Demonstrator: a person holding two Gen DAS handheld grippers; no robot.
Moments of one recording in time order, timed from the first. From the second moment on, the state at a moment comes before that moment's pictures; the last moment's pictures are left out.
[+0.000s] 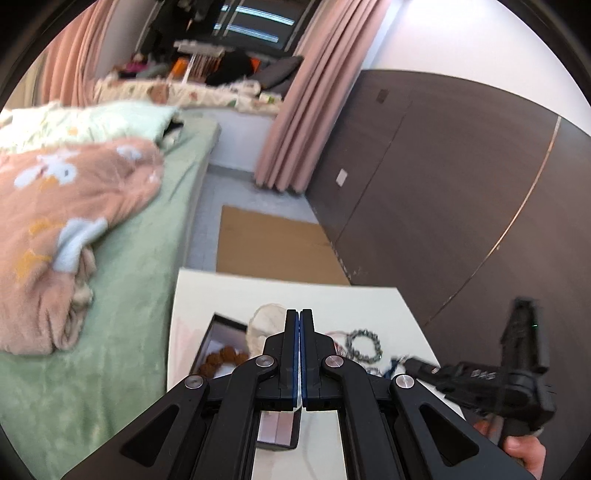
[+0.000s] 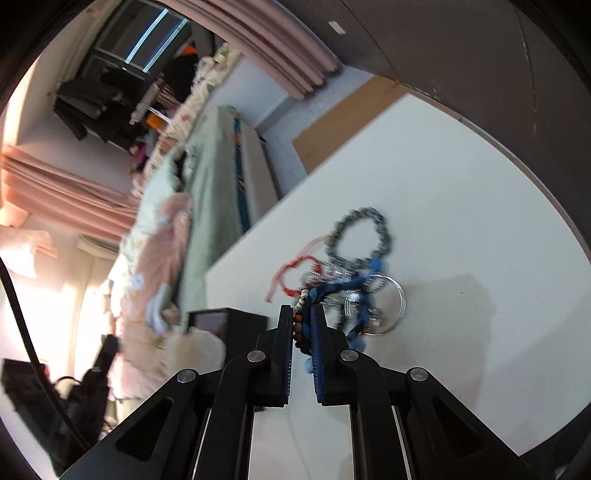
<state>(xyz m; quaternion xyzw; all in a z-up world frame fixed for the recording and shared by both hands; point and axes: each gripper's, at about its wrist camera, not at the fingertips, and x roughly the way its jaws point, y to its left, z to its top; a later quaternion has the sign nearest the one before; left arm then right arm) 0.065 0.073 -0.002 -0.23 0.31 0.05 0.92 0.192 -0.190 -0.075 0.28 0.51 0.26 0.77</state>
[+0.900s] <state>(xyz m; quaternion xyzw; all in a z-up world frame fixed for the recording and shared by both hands) 0.030 0.148 -0.007 -0.33 0.29 0.12 0.89 0.149 -0.059 -0.045 0.24 0.46 0.42 0.74</state>
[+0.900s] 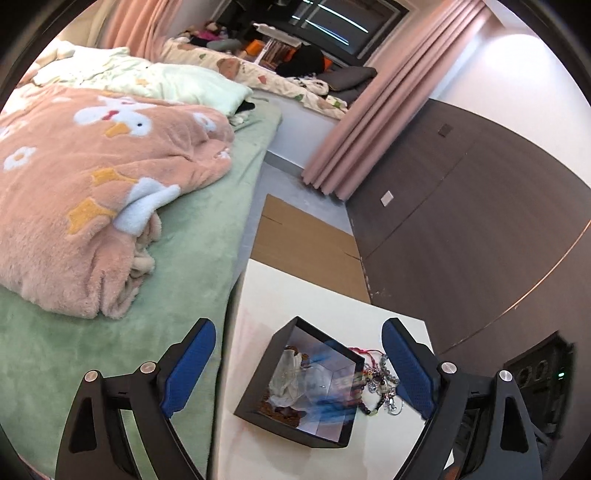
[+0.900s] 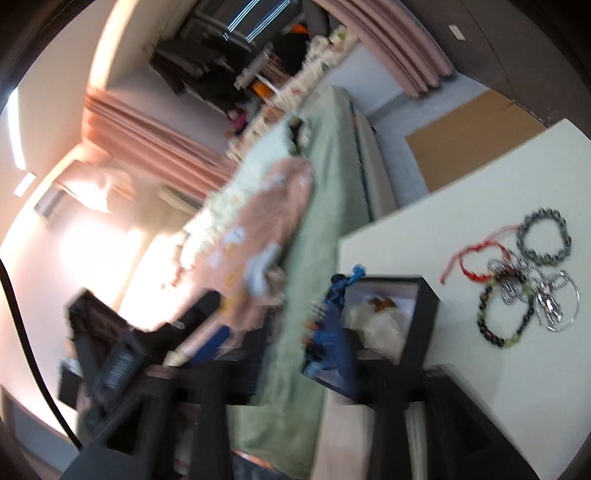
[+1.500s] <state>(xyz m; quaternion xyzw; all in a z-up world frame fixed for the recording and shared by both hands) 0.048 0.085 -0.004 -0.25 0.28 0.08 0.92 0.159 -0.147 -0.042 0.25 0.44 0.31 0.81</state>
